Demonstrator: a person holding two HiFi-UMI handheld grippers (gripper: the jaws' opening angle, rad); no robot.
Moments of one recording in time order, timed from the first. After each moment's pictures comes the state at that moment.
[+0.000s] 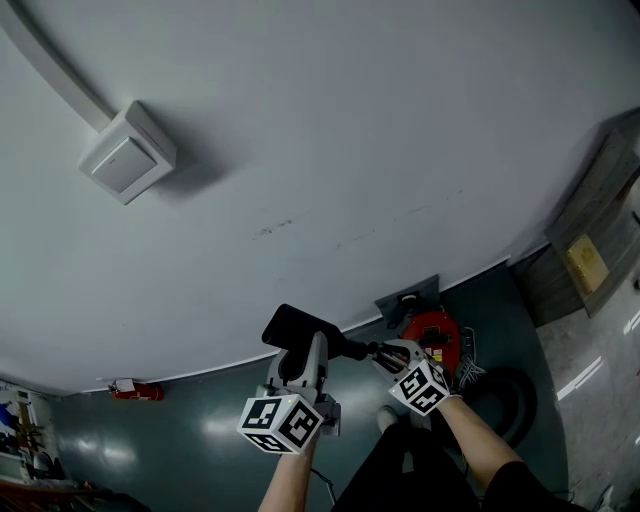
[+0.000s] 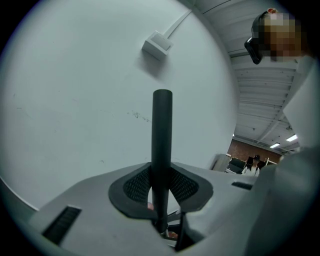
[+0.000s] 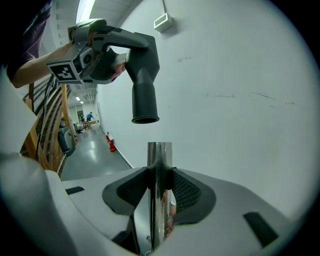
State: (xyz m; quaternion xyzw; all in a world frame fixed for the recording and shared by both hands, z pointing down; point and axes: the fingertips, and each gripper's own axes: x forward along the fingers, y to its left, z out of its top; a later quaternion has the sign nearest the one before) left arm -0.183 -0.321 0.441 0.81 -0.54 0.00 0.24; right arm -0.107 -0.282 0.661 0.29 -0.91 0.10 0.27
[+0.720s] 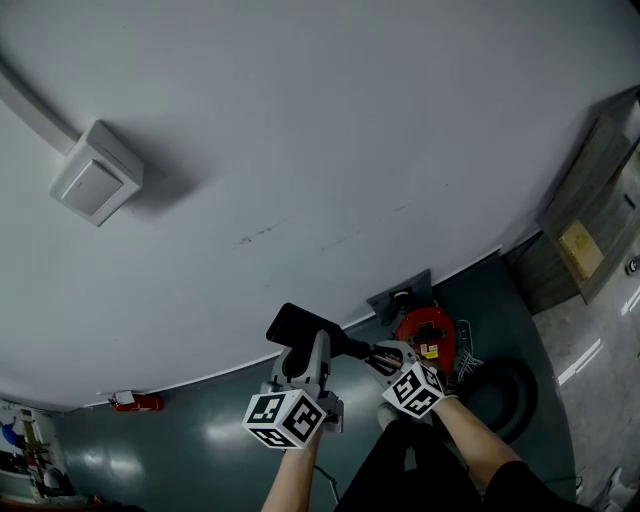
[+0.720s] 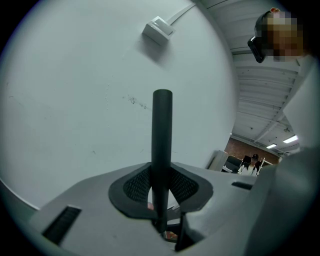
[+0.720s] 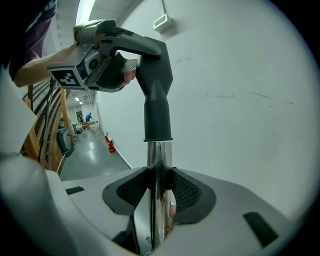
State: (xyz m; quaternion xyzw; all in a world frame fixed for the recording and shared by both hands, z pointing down) left arm -0.163 -0.338 0.470 0.81 -0.52 0.02 0.26; right arm -0.109 -0.284 0.661 0.29 -0.91 0.10 0.27
